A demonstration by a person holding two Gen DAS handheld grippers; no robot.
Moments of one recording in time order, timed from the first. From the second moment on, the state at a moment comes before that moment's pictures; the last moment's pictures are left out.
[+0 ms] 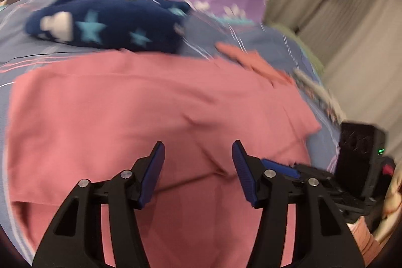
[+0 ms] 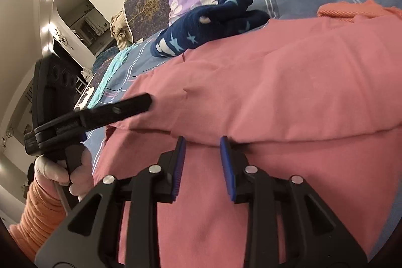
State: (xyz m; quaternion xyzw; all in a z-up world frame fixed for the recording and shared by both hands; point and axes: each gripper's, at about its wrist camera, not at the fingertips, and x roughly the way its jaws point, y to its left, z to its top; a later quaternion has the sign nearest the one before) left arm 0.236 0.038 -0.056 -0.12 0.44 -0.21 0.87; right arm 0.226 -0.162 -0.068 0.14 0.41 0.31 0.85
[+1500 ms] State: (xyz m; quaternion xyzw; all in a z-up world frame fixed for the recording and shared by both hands) left arm 0.219 0.131 -0.060 -0.01 0.42 -0.04 0.91; right arm 0.223 -0.197 -0.056 0.14 0.40 0.26 0.87
